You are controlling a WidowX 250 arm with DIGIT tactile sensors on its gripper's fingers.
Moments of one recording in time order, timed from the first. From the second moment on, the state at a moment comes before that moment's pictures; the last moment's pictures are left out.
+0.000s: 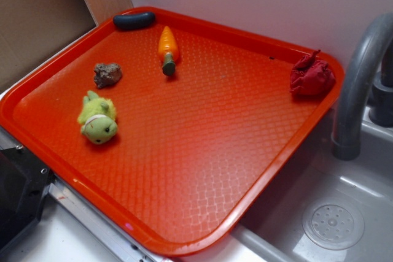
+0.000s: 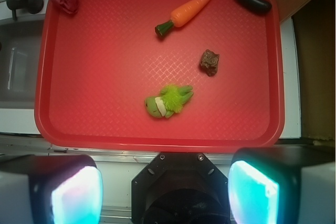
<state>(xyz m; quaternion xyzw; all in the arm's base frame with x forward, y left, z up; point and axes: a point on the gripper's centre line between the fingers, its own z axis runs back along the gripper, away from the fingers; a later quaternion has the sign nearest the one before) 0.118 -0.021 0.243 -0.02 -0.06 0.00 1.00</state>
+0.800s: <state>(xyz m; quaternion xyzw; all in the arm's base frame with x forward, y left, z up) 0.161 -0.049 0.203 -0.11 -0.16 0.02 0.98</state>
